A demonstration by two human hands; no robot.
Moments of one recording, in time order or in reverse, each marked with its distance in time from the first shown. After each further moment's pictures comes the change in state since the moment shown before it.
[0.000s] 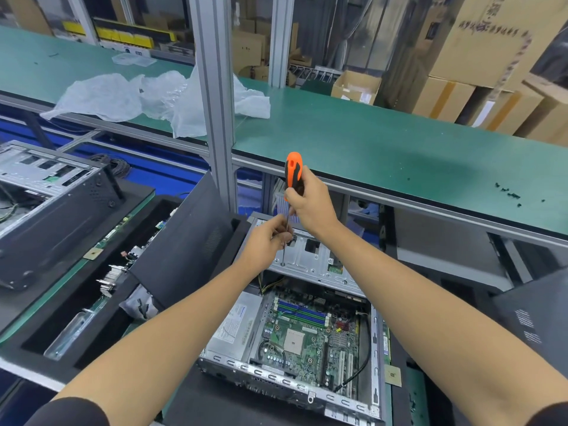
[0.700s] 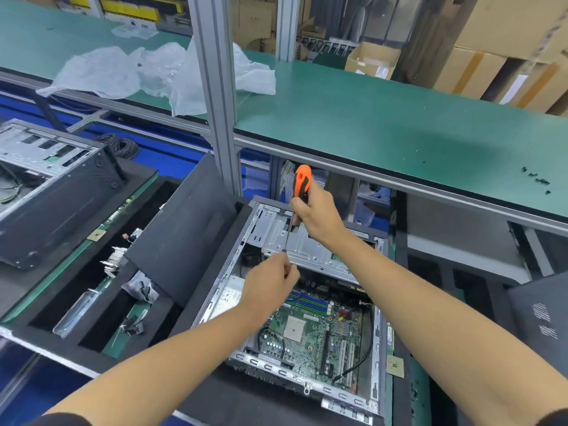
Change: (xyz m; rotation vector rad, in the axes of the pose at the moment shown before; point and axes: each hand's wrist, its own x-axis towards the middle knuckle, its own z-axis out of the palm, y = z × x) left_hand -0.073 -0.041 0.058 0.610 0.084 -0.197; right_hand -0.018 0.058 0.014 0.010 -0.154 0.059
